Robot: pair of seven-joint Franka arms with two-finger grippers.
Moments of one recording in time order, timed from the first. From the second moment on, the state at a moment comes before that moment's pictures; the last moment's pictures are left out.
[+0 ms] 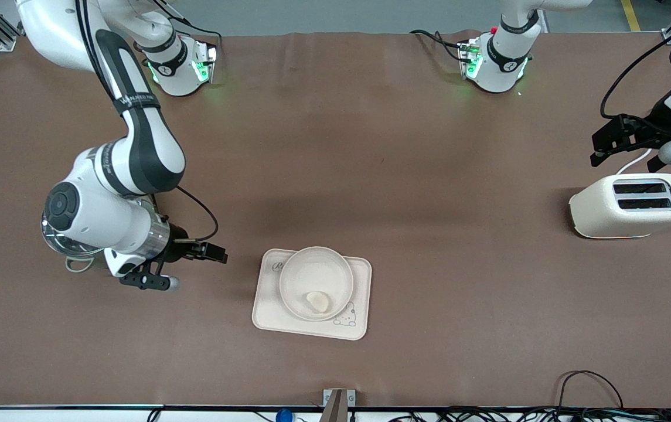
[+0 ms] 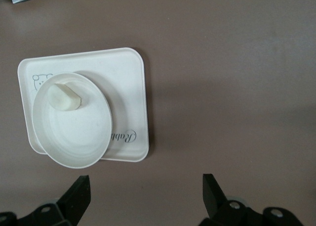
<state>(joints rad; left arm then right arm) -0.17 0.00 0.08 -1.54 -0.02 1.64 0.04 0.30 0.46 -0.07 -1.57 0.35 2.07 0.22</state>
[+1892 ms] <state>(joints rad) -0.17 0.00 0.08 -1.54 -0.02 1.64 0.04 -0.16 -0.28 0.07 -1.80 -0.01 1.59 -0.03</state>
